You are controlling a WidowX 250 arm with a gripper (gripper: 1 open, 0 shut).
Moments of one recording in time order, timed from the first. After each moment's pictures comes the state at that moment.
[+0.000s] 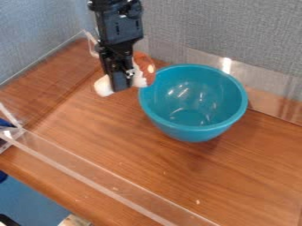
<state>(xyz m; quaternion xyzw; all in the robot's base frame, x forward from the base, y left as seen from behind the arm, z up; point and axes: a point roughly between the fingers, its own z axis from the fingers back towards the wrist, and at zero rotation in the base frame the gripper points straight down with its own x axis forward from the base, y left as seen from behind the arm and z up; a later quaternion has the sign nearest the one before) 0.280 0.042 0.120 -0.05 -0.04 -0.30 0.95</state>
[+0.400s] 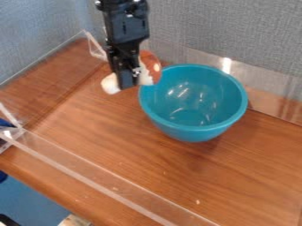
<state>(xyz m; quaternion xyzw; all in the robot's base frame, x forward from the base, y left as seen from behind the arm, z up) 0.294 0.036 0.114 -0.05 -0.04 -0.31 0.95</state>
